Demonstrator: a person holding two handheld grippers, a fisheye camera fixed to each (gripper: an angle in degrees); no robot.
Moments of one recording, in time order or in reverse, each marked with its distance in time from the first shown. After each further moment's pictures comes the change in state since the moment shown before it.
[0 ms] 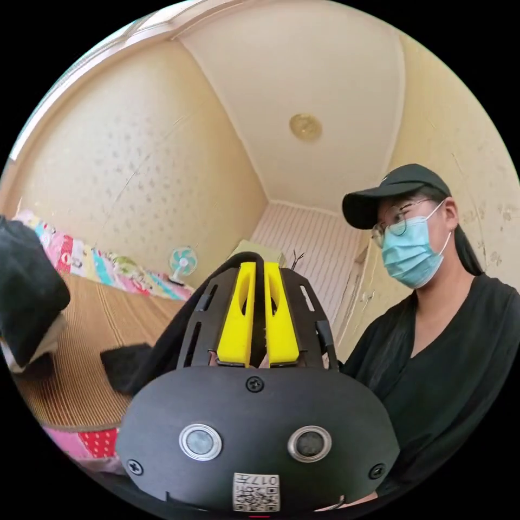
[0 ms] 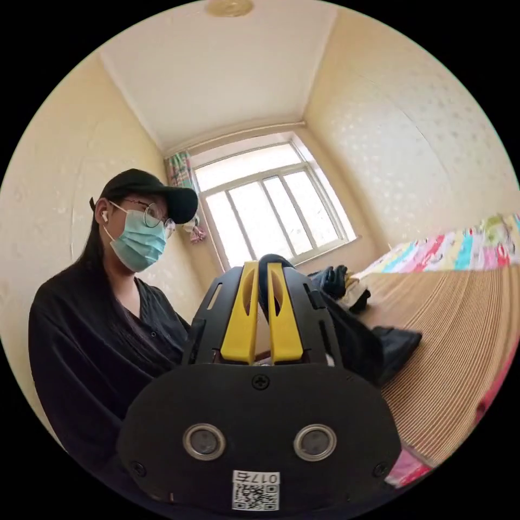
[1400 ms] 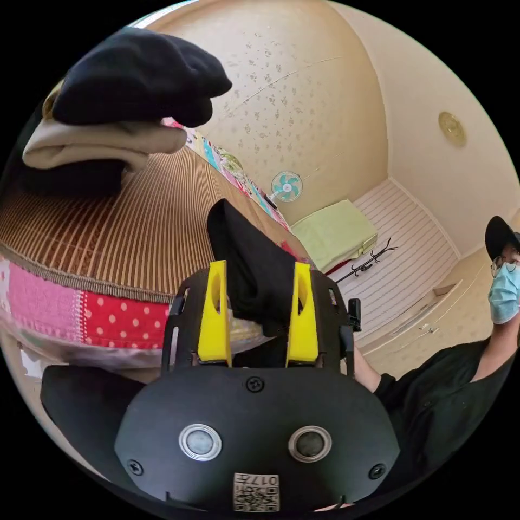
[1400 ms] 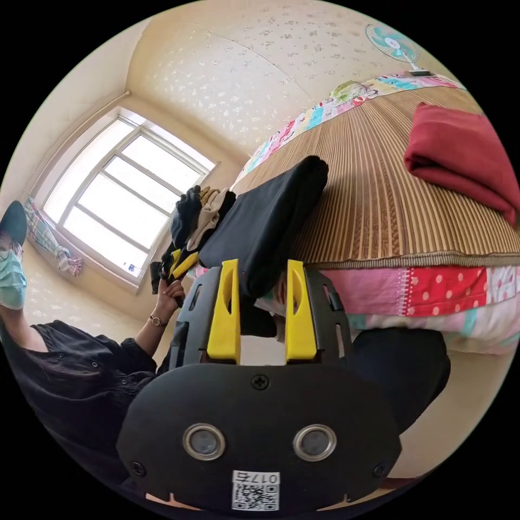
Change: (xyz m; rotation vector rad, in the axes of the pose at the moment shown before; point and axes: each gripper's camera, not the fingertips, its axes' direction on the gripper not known) left arm -0.277 0.142 0.052 -0.423 -0.539 -0.584; right arm 0.285 0.306 -0.060 -0.278 0.509 0.747
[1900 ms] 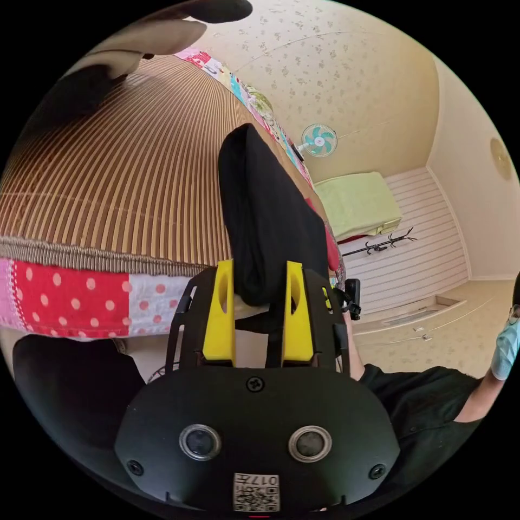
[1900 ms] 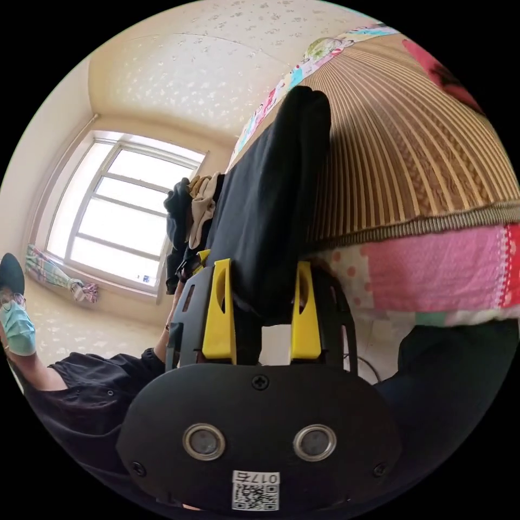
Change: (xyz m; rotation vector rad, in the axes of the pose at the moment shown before) left arm -0.040 0.001 0.081 -0.274 0.032 -0.241; right arm 0.087 0.032 0.061 -0.175 -0.156 0.244
